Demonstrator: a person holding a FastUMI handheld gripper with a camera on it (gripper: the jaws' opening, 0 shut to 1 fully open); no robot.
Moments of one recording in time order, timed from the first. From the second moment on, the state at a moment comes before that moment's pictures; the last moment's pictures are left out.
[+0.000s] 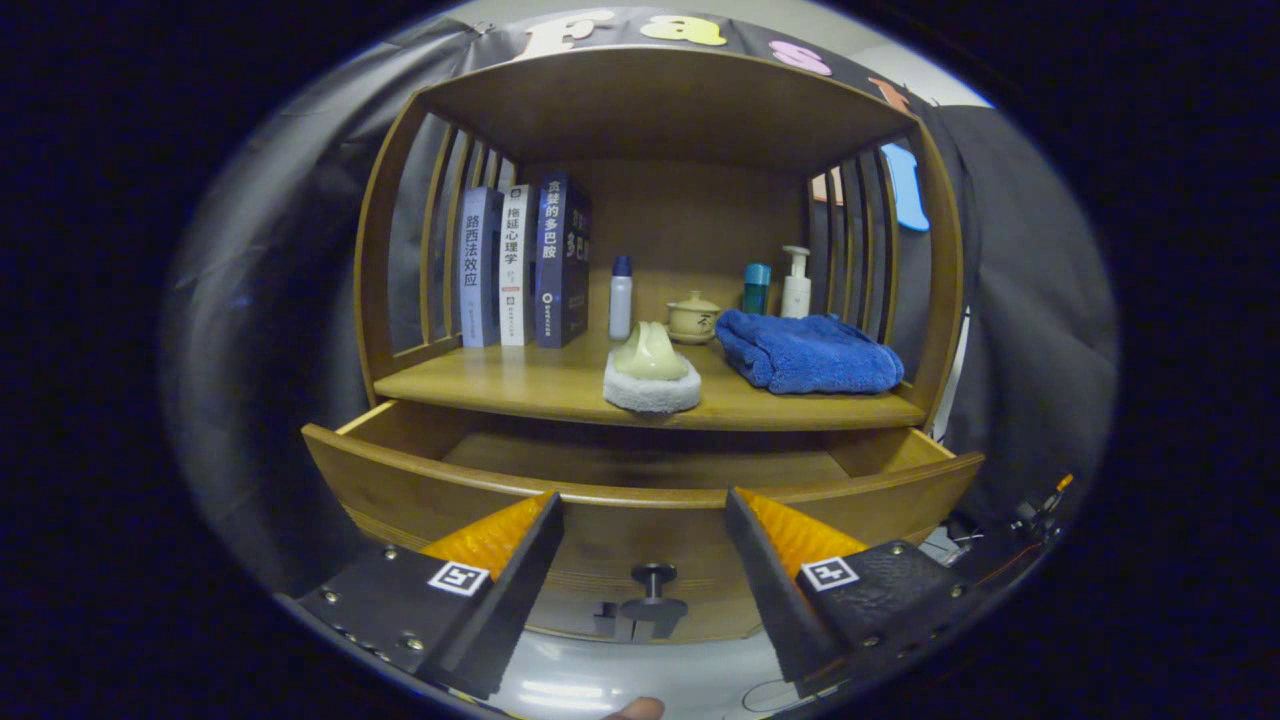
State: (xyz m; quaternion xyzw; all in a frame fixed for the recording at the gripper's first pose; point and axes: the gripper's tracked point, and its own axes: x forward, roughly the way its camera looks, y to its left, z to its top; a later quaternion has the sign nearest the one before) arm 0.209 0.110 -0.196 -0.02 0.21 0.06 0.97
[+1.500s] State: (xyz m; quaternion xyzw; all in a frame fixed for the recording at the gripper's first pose) arm 0.280 0.121 -0.210 -0.03 0.23 0.06 0.97
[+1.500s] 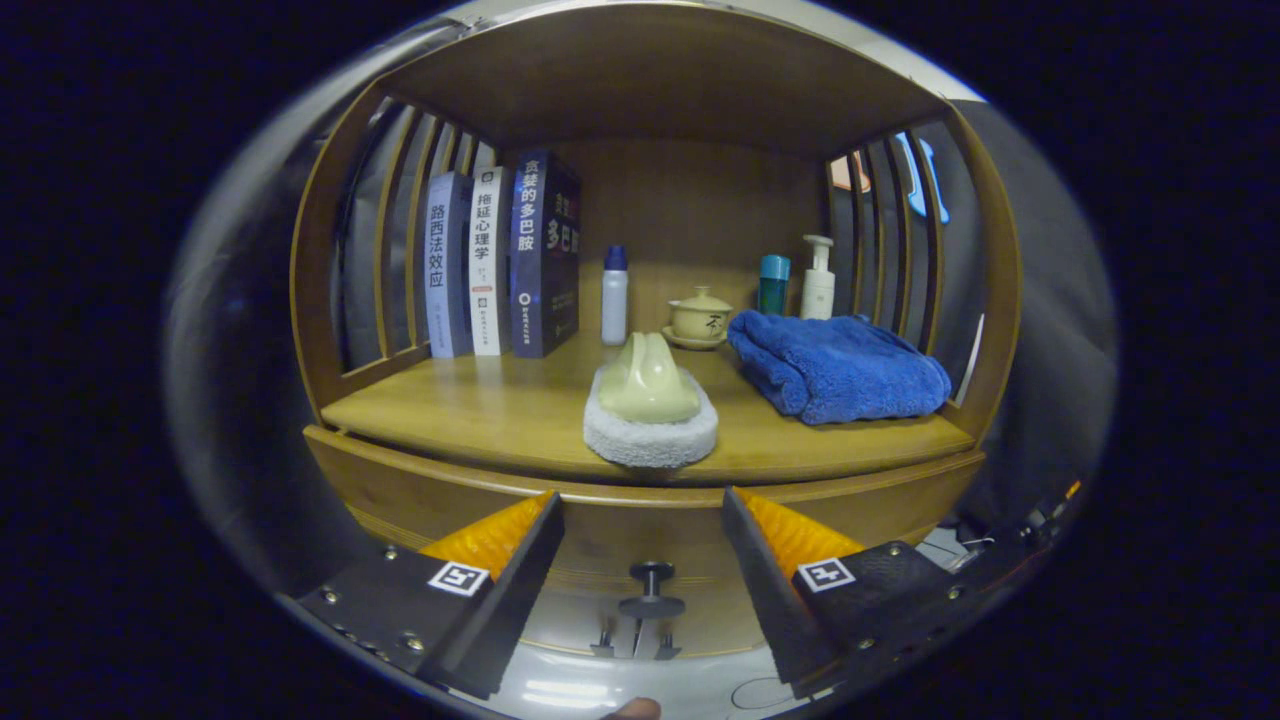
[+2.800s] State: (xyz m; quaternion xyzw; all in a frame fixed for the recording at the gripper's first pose) arm 0.253 0.125 -0.211 -0.03 0.28 0.07 0.96
